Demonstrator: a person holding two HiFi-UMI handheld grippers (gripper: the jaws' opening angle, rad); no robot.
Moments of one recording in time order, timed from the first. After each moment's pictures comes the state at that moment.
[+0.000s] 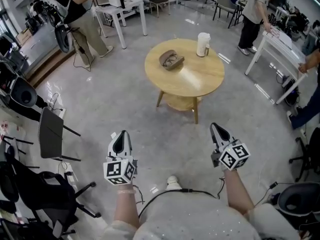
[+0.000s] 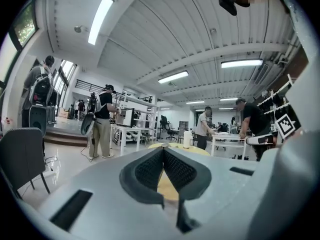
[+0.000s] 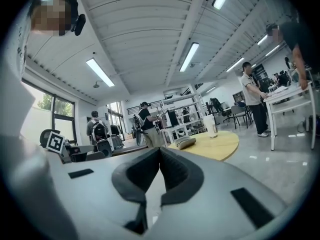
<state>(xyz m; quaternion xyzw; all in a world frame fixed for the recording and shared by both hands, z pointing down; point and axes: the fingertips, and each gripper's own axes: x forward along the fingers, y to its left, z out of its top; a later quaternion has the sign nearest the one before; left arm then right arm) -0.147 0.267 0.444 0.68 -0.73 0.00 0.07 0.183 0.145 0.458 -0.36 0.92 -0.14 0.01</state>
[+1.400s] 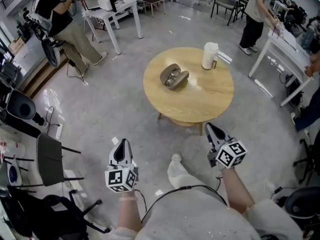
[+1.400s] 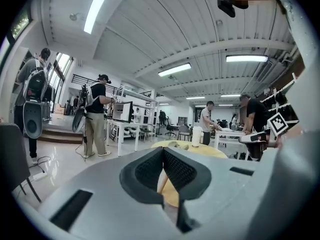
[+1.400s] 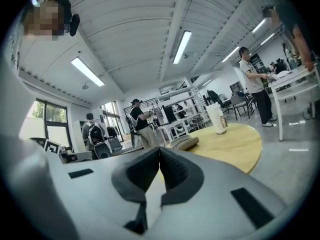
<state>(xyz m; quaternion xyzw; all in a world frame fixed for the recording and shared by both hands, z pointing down) -0.216 0.114 0.472 0.69 -0.72 0.01 0.09 0.093 -0.017 0.485 -0.36 0.91 -0.19 0.01</state>
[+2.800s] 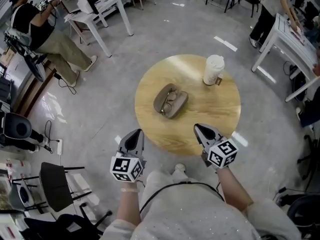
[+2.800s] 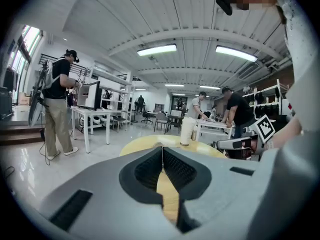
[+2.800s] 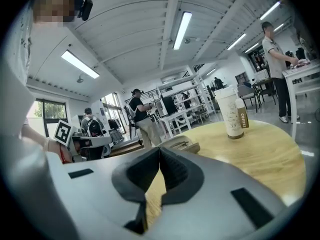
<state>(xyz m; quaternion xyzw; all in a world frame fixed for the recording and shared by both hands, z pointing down) -0.189 -0.140 0.491 0.79 -0.60 0.07 0.14 0.019 -0.189 0.524 -0.33 0.92 -0.21 -0.05</state>
